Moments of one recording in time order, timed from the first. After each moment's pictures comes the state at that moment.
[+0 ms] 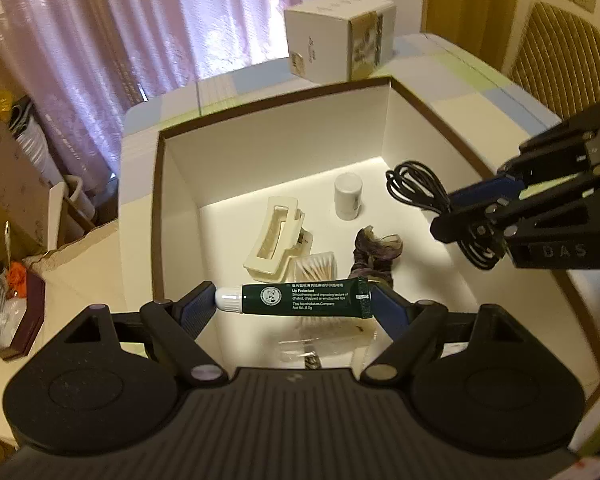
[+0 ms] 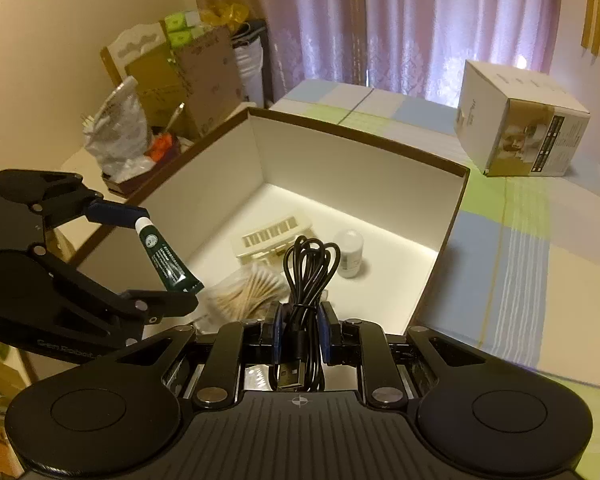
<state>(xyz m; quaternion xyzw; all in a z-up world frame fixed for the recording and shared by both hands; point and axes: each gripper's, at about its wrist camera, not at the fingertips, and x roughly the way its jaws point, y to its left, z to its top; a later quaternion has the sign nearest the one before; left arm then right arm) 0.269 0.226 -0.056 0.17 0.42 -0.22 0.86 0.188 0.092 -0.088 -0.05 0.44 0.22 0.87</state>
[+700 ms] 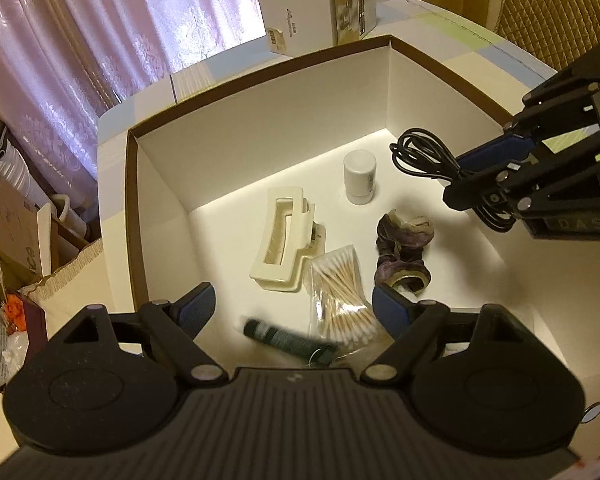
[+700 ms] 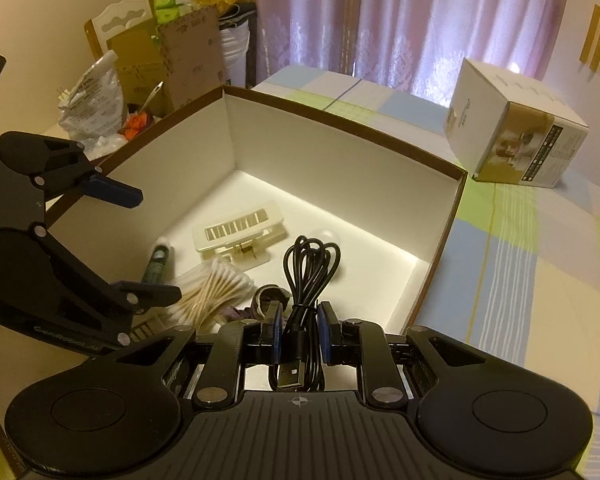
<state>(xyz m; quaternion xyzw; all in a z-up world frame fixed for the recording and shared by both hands) 0.301 0.223 -0.085 0.23 0.43 -0.25 0.84 0.207 0.100 -0.109 -0.09 0.44 0.20 0.87</state>
